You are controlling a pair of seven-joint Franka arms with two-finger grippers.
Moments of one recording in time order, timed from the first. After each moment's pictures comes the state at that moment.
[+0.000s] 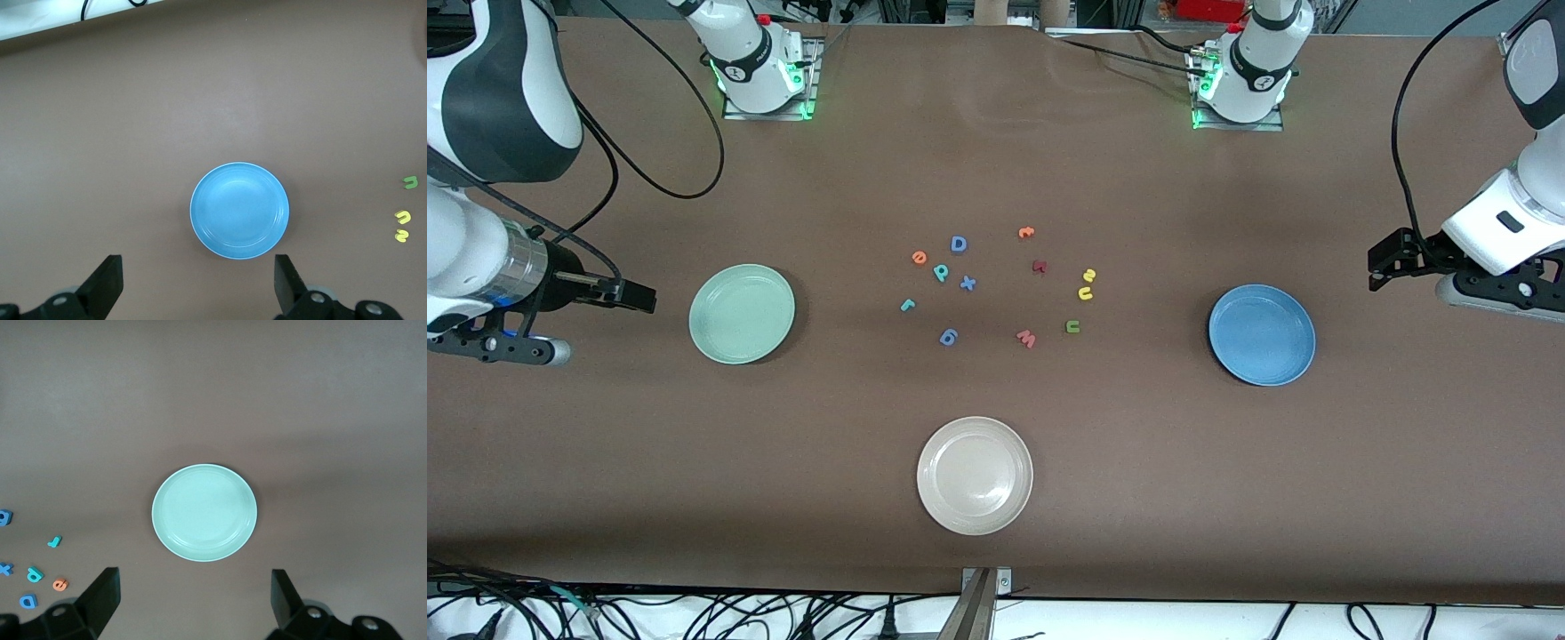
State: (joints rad) left arm -0.03 0.11 0.02 -1.63 0.04 1.79 0.16; right arm -0.15 0.37 0.30 -1.32 -0.14 1.54 0.28
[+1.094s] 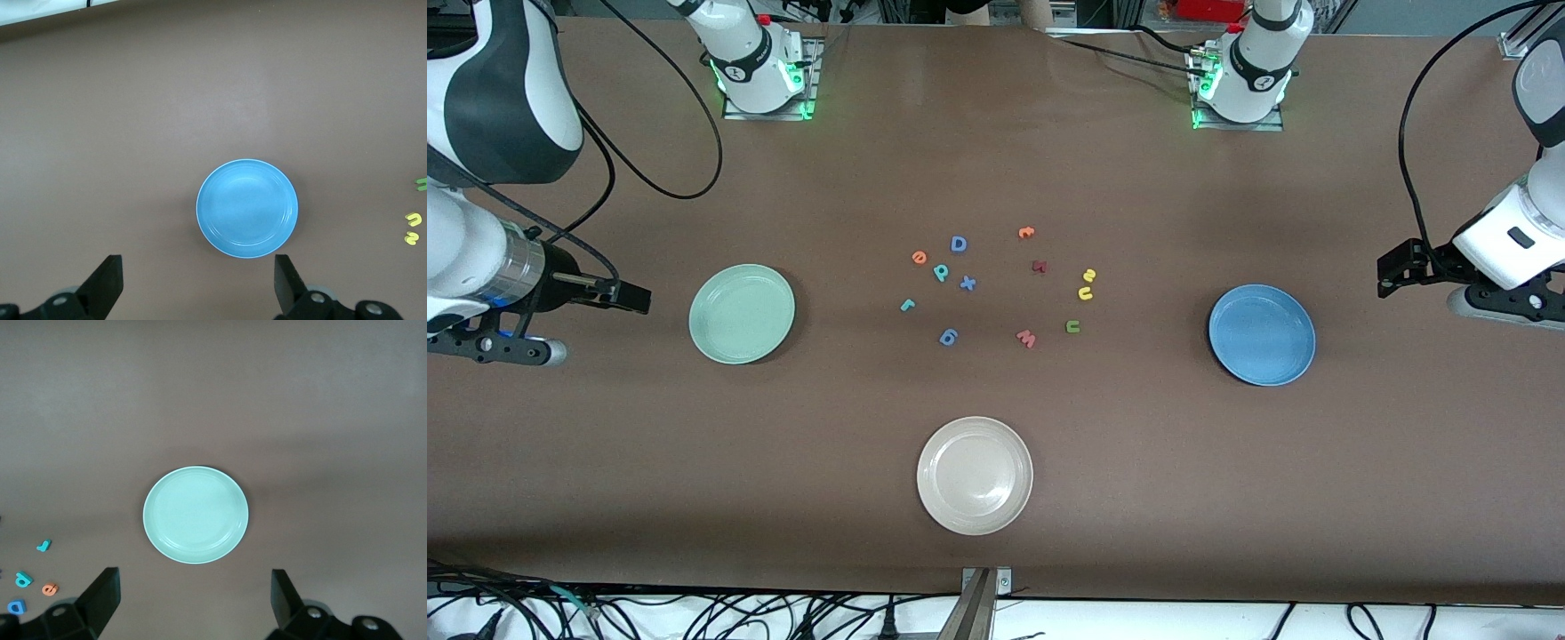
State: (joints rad) left arm -0.02 0.13 0.02 -1.63 0.04 1.79 0.16; right arm -0.15 0.37 0.30 -1.32 -0.17 1.54 0.28
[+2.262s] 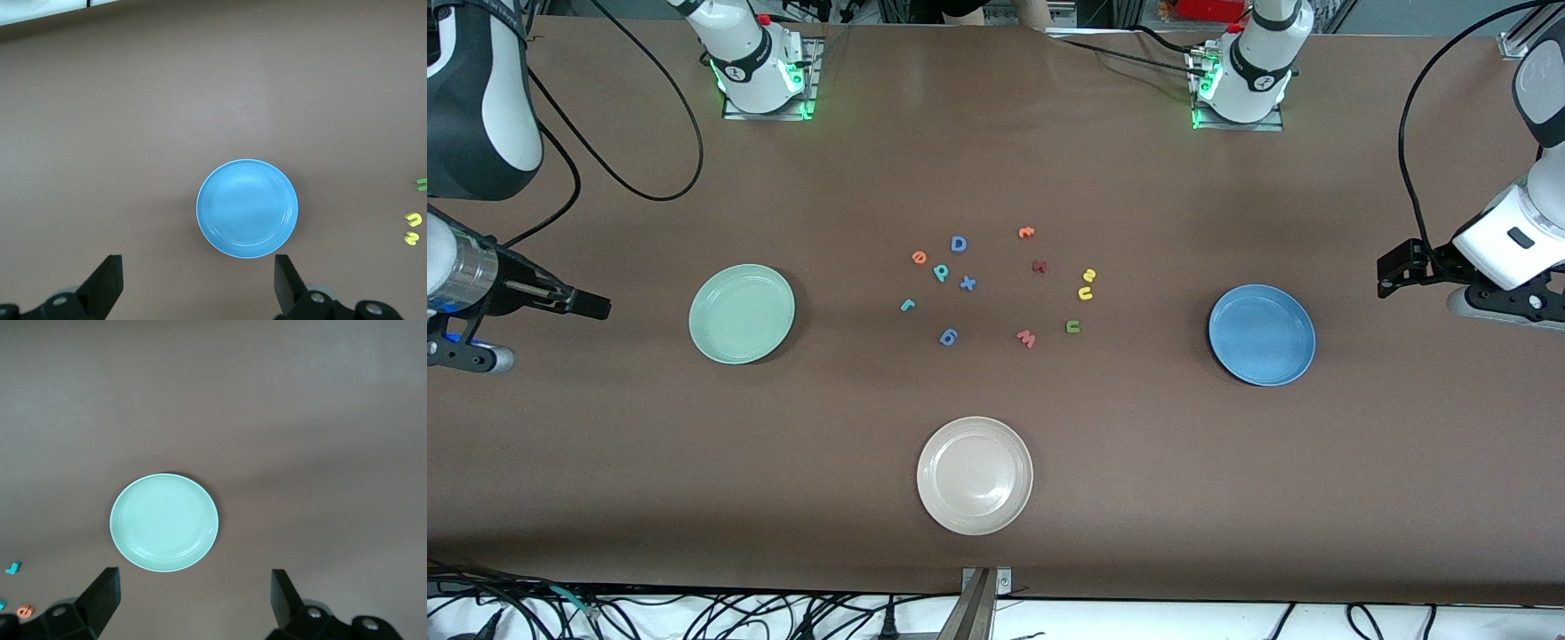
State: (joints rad) left arm -0.02 0.13 0.02 -1.63 0.04 1.79 0.16; right arm -0.16 0.38 0.22 -1.32 -0.17 1.54 0.28
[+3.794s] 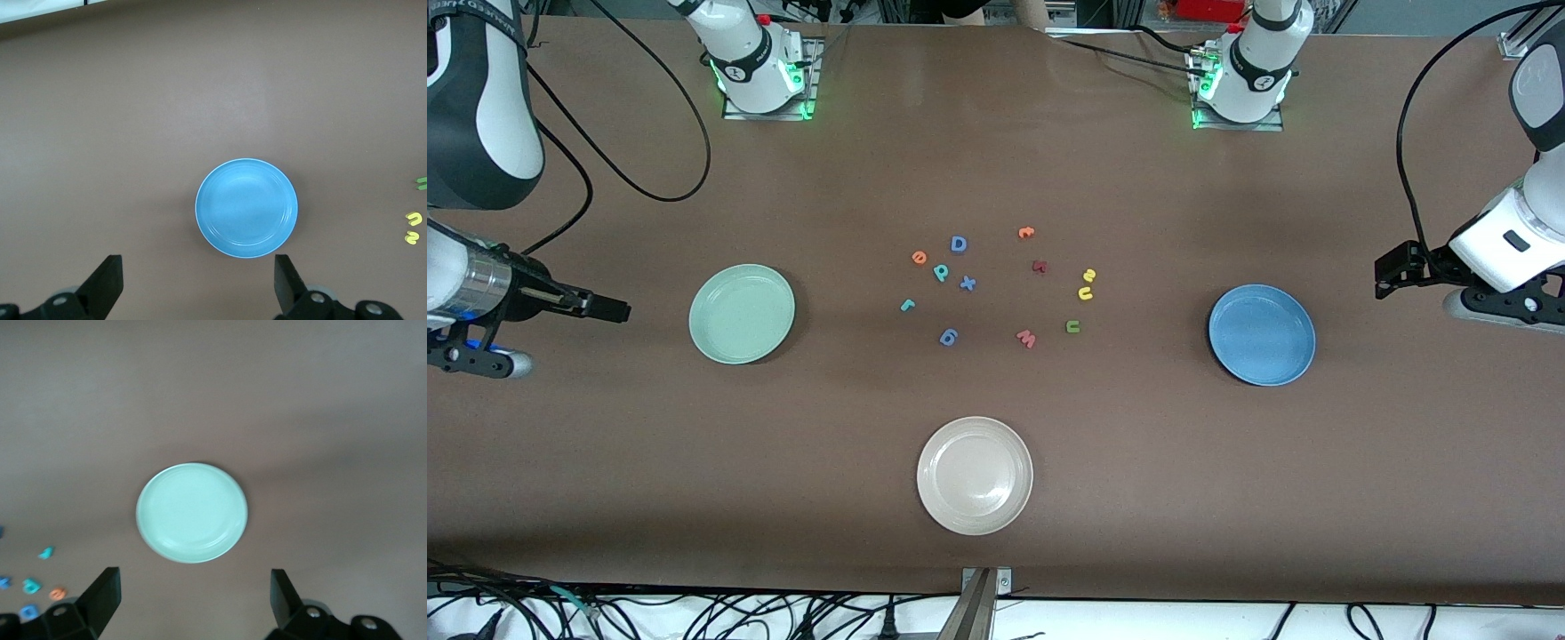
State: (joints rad) left arm -0.02 0.13 0.02 -1.63 0.04 1.79 0.16; right arm -0.16 0.40 0.23 -1.32 -0.06 1.53 0.29
